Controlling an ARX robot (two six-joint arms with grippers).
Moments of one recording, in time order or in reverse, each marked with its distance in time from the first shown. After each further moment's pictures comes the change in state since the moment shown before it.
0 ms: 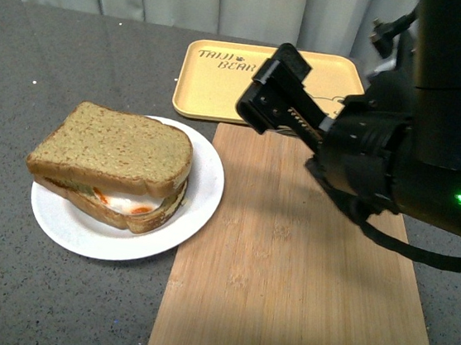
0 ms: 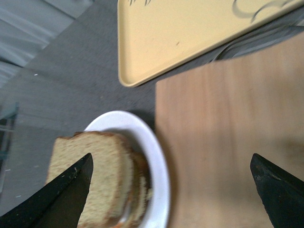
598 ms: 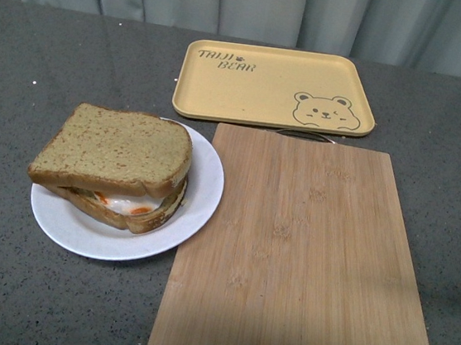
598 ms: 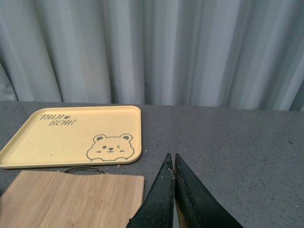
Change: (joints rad) left arm 0.000 -0.001 0.000 0.000 0.000 0.000; right arm -0.268 -0.489 -0.600 0.616 0.251 -0.803
